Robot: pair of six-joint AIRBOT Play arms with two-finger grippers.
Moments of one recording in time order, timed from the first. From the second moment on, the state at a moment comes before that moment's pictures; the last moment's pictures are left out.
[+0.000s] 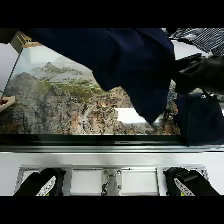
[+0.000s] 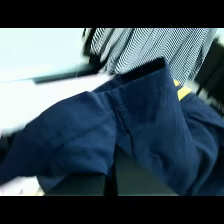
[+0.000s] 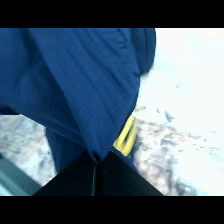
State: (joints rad) left arm -0.14 -0.91 1.80 0.99 -1.10 -1.50; right arm 0.28 -0.84 1.55 -1.15 1.21 1.44
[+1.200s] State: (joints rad) left arm -0.15 -1.48 1.47 1.08 -1.01 -1.58; right arm 0.06 -1.33 1.47 -1.47 1.22 1.60
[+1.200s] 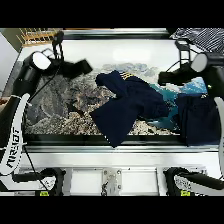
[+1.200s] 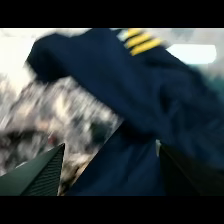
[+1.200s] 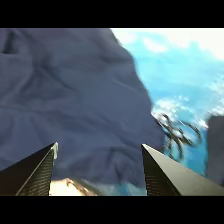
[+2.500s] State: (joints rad) left arm -0.21 -1.61 1.15 0.93 -0.79 -1.61; right arm -0.03 -1.04 1.12 -1.40 1.23 1.60
